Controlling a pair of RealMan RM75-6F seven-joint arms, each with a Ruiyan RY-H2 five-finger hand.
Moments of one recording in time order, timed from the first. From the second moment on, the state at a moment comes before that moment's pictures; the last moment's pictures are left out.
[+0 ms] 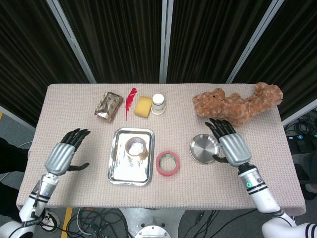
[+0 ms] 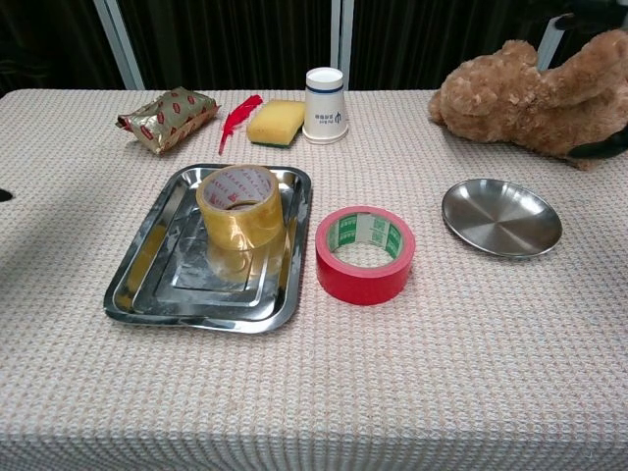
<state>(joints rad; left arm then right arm) -0.36 -1.28 -0.11 -1.65 1.54 1.22 -0.02 0.55 -1.15 0.07 -1.85 -1.29 1.23 -0.16</state>
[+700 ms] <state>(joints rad) -0.73 -1.53 -0.19 -1.44 1.40 0.81 0.02 0.28 -1.01 0.08 -1.66 -1.34 1.38 0.25</state>
